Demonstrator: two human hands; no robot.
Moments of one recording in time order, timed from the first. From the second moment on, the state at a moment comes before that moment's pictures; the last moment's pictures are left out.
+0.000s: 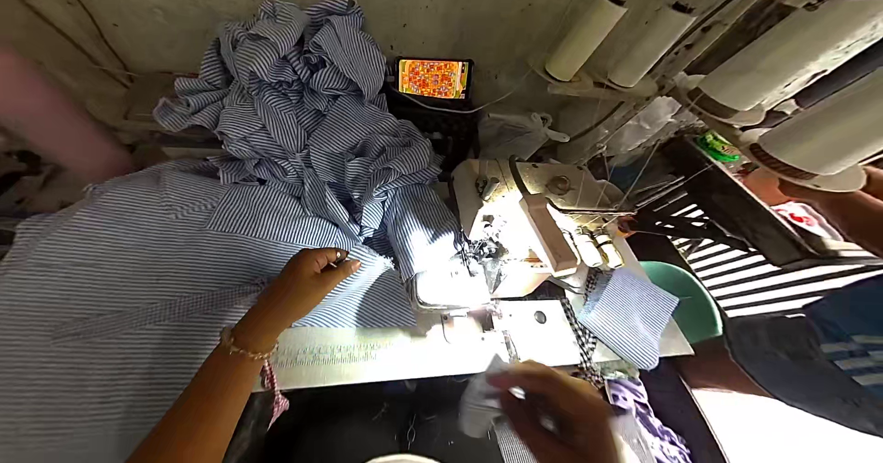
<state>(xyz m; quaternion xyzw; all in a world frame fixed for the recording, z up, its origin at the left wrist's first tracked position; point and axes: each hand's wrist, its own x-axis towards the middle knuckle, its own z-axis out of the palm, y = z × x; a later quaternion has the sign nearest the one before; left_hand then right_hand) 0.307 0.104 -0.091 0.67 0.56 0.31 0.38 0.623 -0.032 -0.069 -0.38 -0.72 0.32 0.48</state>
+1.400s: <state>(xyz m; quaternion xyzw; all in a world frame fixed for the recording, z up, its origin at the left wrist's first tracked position) 0.311 0.082 -0.026 0.74 0.46 0.36 0.33 0.552 0.029 -0.102 -0.41 -0.71 0.35 0.46</state>
